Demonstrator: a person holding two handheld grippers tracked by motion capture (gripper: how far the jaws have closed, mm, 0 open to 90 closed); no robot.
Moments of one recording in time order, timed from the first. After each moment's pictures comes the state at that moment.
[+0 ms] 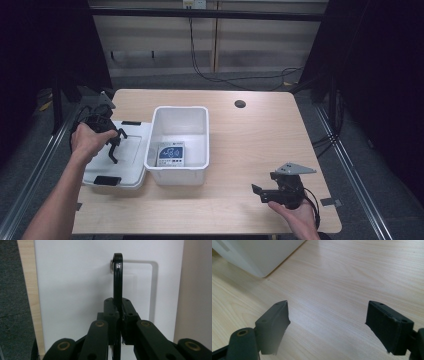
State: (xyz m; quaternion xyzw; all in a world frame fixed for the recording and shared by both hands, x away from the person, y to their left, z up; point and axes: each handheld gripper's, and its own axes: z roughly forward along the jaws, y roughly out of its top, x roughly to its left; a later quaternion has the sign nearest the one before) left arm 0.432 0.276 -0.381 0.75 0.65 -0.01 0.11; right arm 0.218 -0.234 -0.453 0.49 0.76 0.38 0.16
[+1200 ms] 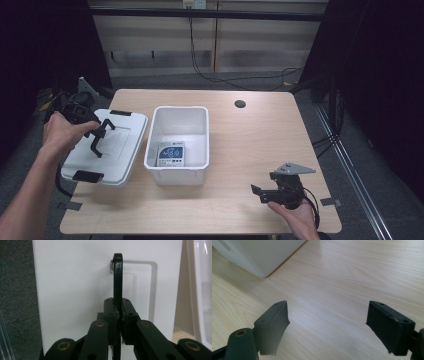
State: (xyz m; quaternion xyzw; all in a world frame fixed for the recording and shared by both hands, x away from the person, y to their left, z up) left arm 0.410 0.294 -0.313 0.77 0.62 0.01 0.13; right arm 0.218 -0.233 -0.453 0.49 0.77 0.38 0.16
